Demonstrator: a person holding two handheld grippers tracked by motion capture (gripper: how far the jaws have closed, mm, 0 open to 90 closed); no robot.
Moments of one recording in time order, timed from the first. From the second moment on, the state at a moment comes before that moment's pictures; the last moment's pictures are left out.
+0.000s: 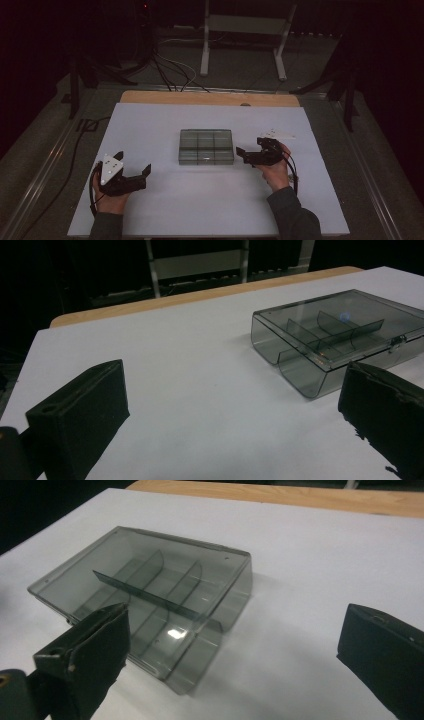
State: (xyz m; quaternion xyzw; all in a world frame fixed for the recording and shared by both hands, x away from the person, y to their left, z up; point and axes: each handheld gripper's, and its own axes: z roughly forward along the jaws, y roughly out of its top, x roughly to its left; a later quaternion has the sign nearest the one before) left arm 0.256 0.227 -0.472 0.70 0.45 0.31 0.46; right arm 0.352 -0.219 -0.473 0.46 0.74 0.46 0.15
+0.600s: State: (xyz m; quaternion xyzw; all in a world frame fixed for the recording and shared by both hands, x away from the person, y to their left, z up) left arm 0.281 0.213 -0.444 0.71 0.42 0.30 0.48; right arm 0.327 -0.236 -0.469 0.45 0.72 0.51 0.18
